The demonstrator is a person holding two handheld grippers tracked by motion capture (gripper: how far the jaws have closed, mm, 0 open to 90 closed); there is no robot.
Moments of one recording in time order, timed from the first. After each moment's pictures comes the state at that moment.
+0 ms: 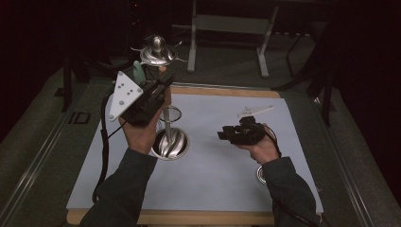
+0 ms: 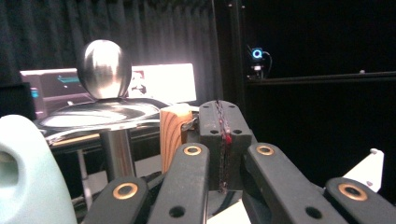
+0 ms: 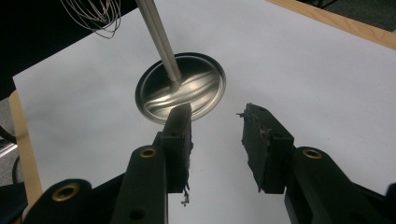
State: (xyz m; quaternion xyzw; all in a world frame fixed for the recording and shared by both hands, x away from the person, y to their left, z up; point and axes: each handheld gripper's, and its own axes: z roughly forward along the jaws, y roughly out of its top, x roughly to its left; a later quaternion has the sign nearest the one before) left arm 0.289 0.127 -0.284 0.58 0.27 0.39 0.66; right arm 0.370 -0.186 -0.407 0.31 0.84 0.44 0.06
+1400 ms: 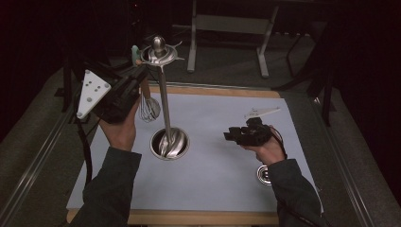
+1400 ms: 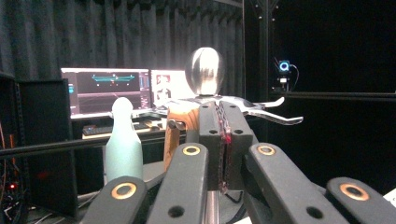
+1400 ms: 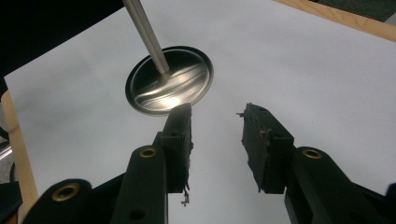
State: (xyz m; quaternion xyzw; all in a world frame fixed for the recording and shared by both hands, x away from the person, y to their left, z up) left arm 0.291 0.177 -0.286 0.55 0.31 0.40 0.66; right arm 0.370 -0.205 -0.411 0.33 0.84 0.43 0.06
